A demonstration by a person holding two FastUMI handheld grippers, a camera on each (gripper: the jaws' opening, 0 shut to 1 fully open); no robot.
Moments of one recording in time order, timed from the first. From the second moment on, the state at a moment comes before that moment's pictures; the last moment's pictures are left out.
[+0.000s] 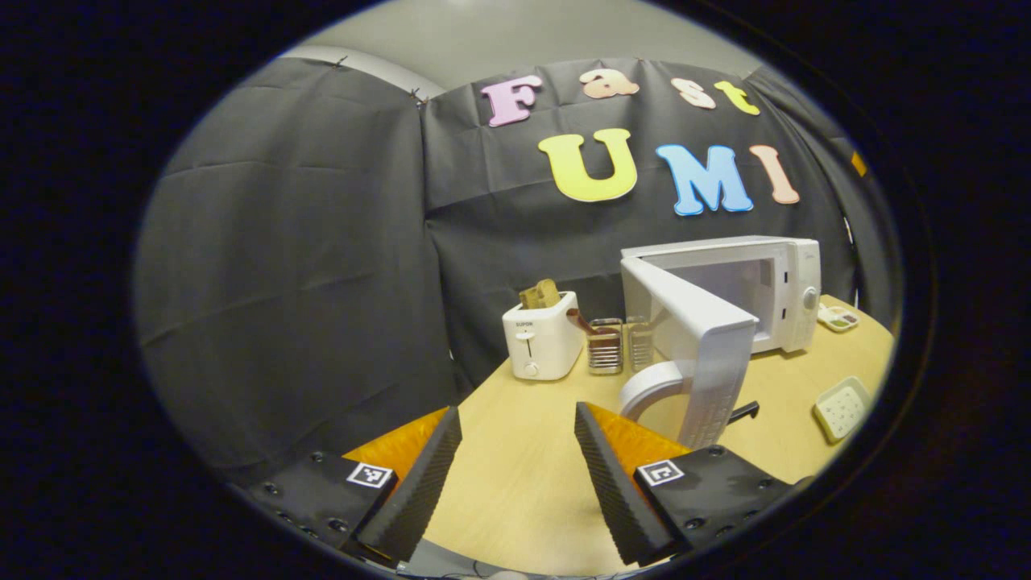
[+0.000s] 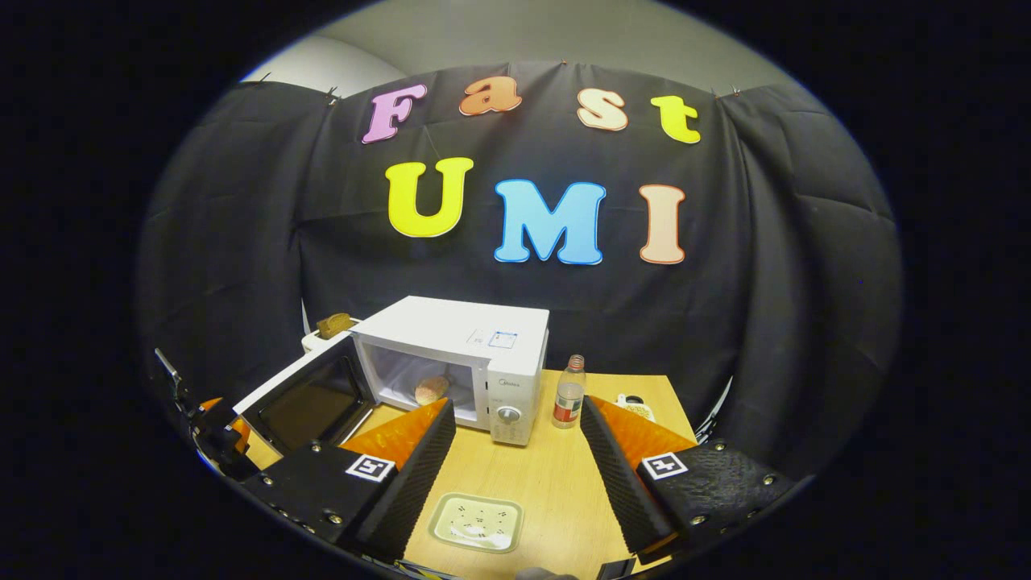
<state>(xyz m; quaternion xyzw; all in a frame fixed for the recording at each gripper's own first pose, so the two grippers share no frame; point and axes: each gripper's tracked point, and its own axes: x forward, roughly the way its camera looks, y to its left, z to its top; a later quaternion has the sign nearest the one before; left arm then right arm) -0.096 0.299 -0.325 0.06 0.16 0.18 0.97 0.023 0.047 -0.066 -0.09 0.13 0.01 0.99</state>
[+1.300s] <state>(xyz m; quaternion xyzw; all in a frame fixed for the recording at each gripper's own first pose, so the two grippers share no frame) -0.013 0.069 -0.337 0.05 0.17 -0.03 0.98 0.004 -0.012 -0.064 -0.06 0.12 -0.07 0.99</state>
